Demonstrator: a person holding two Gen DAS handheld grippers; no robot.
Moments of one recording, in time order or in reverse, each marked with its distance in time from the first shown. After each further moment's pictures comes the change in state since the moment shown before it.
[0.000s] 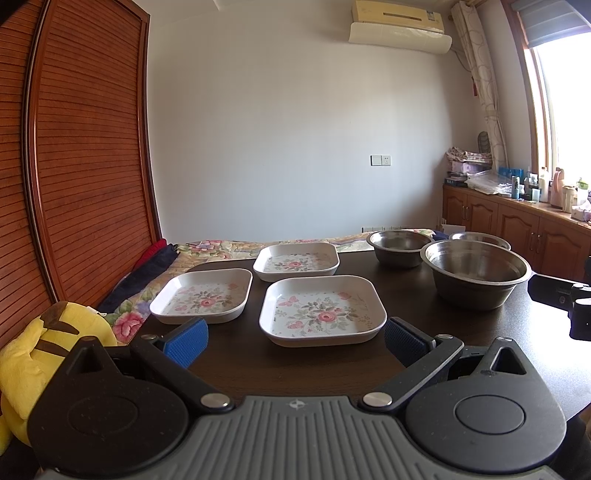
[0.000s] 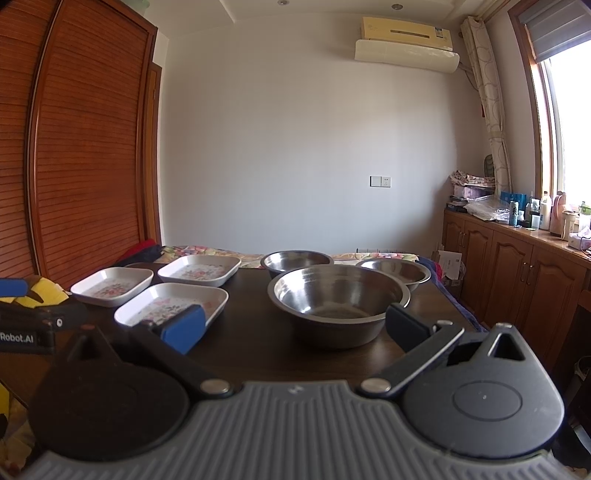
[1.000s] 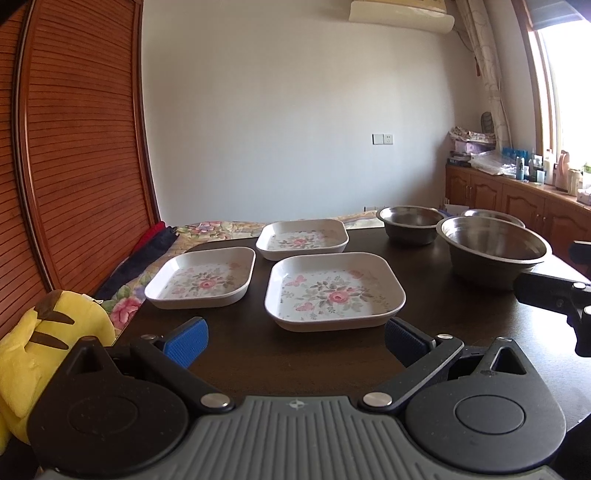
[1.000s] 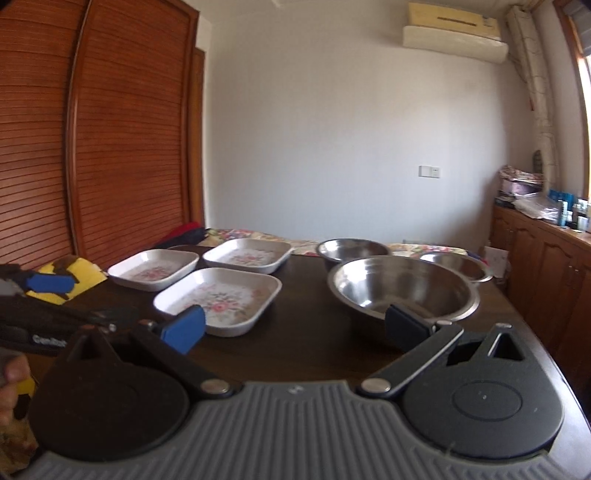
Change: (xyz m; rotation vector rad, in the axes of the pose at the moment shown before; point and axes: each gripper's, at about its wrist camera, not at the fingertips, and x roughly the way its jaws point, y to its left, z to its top) left arm 0.033 0.007 -0.009 0.021 0.066 0.005; right arm 0.029 0.028 0.003 -0.051 0.057 0.164
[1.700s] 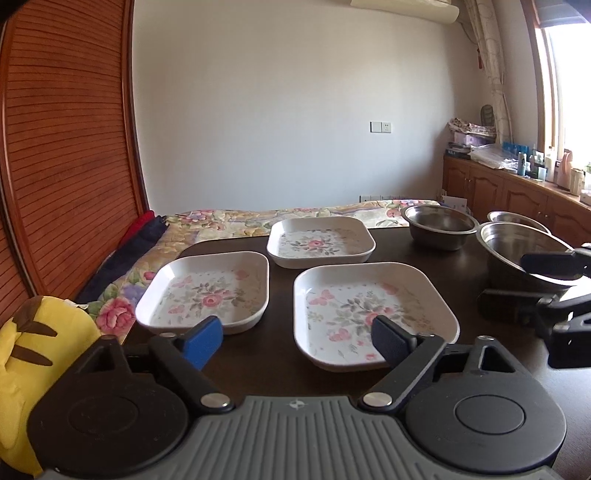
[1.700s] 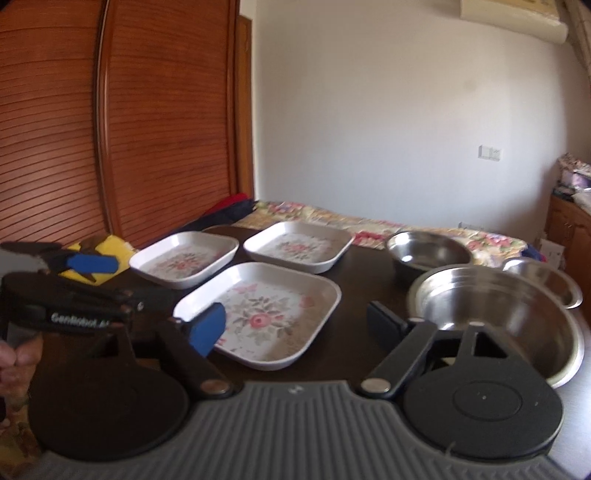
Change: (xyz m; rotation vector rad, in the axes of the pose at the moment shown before) left arm 0.063 0.042 0.027 -0.011 0.052 -0.049; right arm 0.079 0.018 0.022 -0.045 0.124 0.177
